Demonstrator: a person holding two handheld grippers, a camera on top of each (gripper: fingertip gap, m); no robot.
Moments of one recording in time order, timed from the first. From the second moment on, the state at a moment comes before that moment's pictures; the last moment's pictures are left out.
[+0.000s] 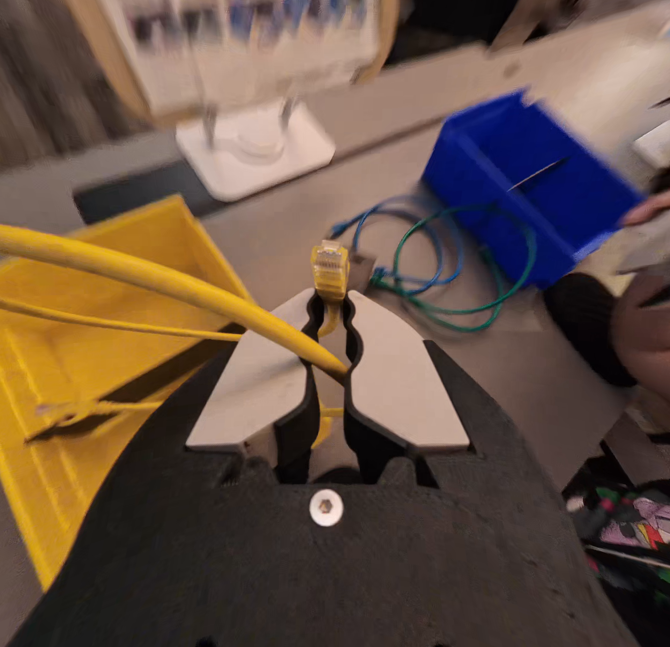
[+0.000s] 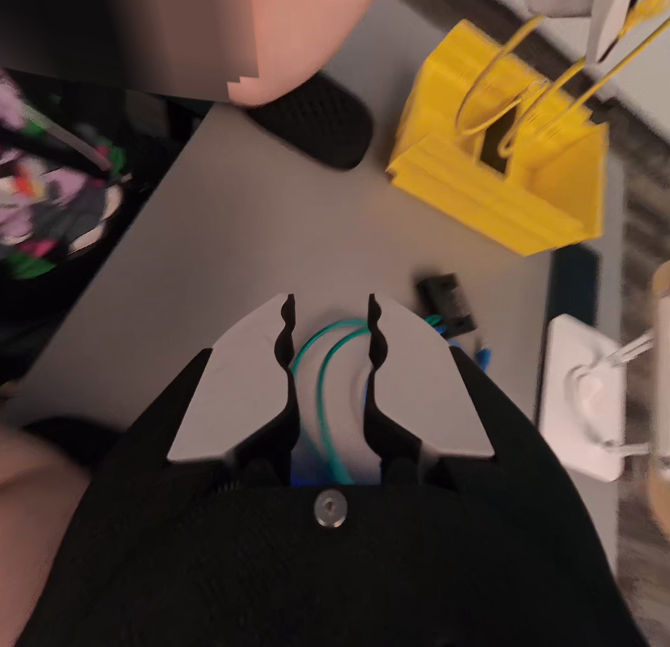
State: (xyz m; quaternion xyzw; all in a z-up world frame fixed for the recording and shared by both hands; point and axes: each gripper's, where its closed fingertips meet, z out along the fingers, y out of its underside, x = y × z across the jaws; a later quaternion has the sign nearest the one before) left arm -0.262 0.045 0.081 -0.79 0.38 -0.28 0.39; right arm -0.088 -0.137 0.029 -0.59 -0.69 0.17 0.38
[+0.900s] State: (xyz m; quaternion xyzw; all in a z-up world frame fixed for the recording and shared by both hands) left arm -0.229 -0.052 0.175 -0.60 0.44 -0.42 0.52; right arm -0.106 -0.066 0.147 -0.44 -0.50 -0.18 0.72
